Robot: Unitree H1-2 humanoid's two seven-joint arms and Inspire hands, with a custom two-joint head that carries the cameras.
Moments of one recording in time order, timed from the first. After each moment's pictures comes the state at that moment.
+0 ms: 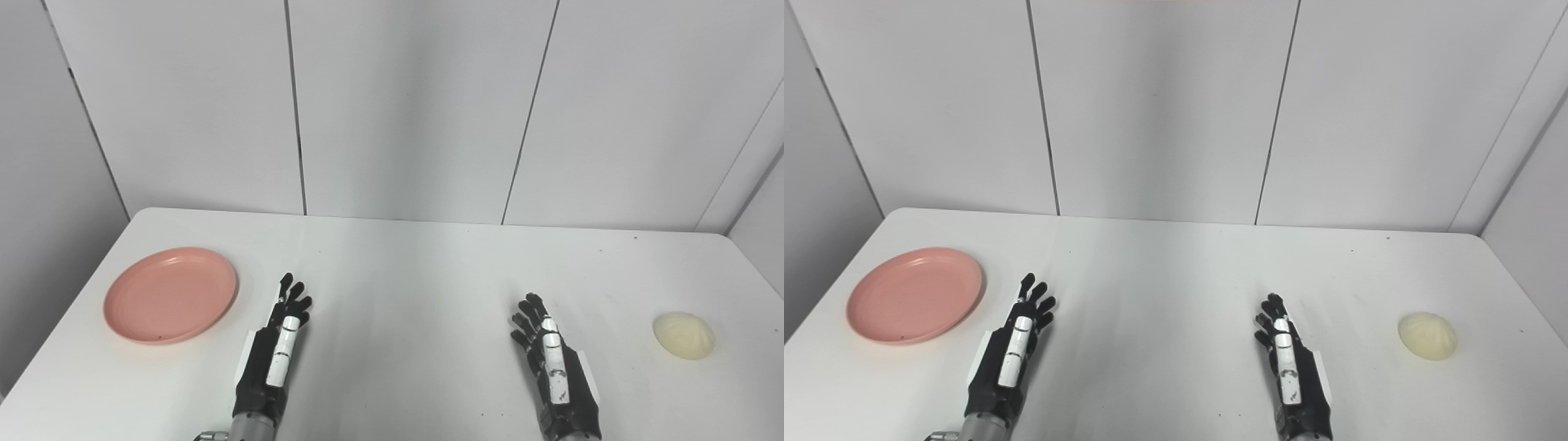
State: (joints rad) left arm -0.12 -0.06 -0.05 0.07 0.05 -0.06 0.02; right arm -0.08 -0.02 -0.05 -0.02 0.11 -0.01 0.02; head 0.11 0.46
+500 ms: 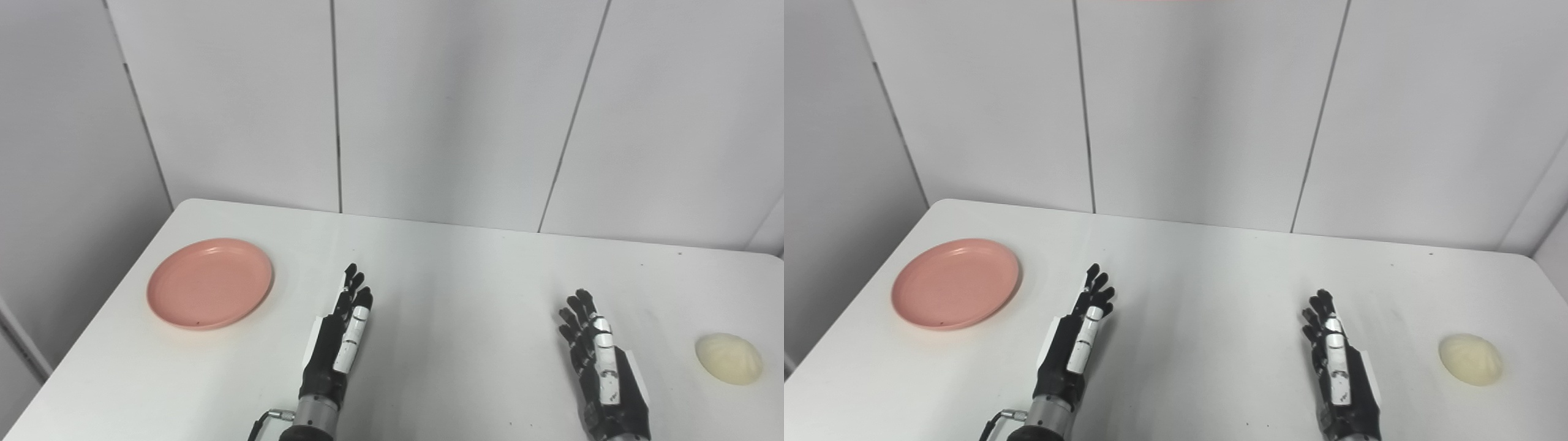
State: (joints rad) left arm -0.17 -0.13 -0.09 0.16 0.14 -0.10 0.09; right arm -0.13 -0.10 -0.08 0.06 0.19 -0.05 0.10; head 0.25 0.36
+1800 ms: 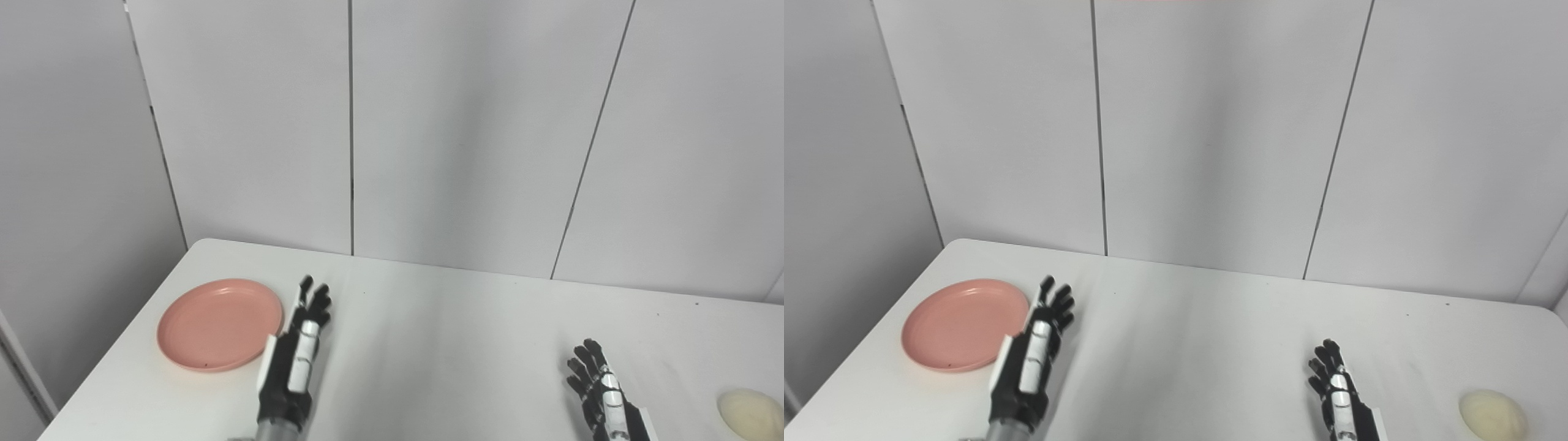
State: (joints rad) left arm -0.24 -0.05 0.04 0.01 -0.04 -0.09 0.06; right arm -0.09 -0.05 -0.05 0.01 0.12 -0.09 0.07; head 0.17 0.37
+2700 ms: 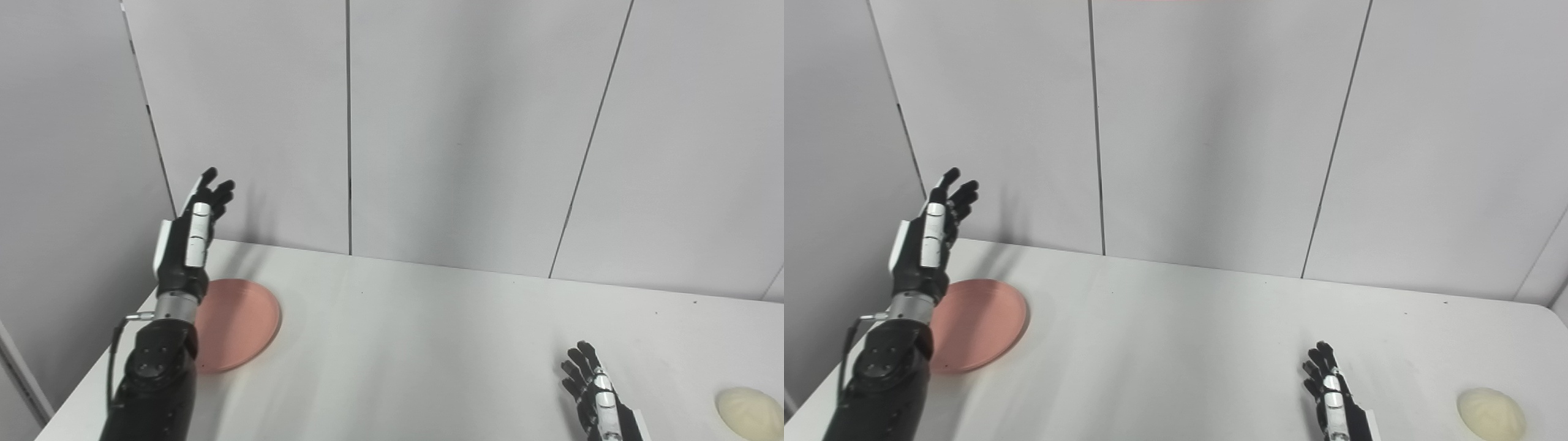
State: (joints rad) left arm -0.55 0.30 0.27 0.35 -0.11 -0.14 0.05; right arm -0.09 -0.04 -0.04 0.00 0.10 -0.07 0.06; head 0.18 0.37
